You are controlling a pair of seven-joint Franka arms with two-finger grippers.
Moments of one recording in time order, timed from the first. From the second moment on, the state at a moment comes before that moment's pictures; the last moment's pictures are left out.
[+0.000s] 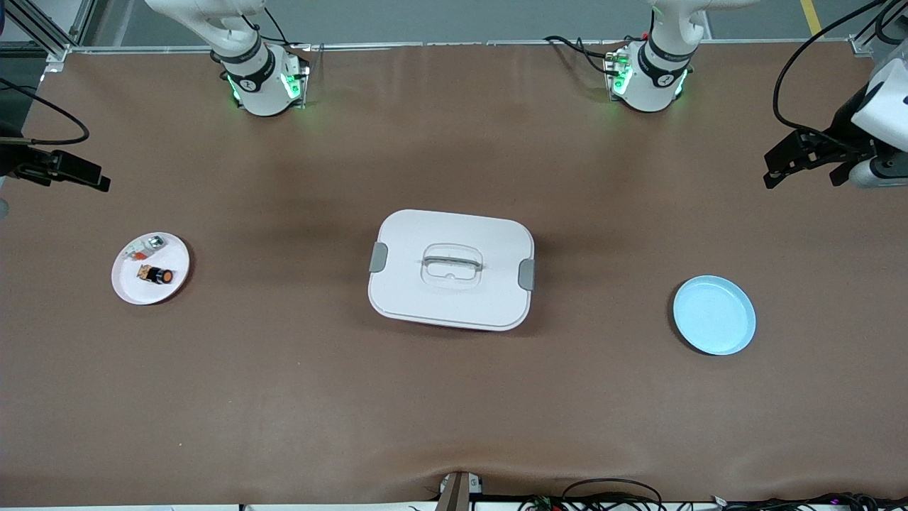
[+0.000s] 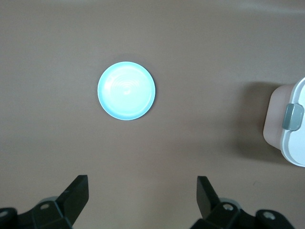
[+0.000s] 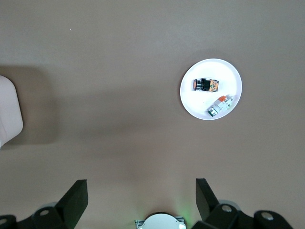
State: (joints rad) left arm 0.00 -0.08 -0.08 -1.64 0.01 1.63 -0.10; right arm -0.02 0.04 -0.07 -1.53 0.02 1.42 0.04
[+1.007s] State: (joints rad) left arm 0.00 -0.08 -0.08 -1.63 0.01 1.63 -0.10; right arm -0.01 0.04 -0.07 -1.54 0.02 1.44 0.05
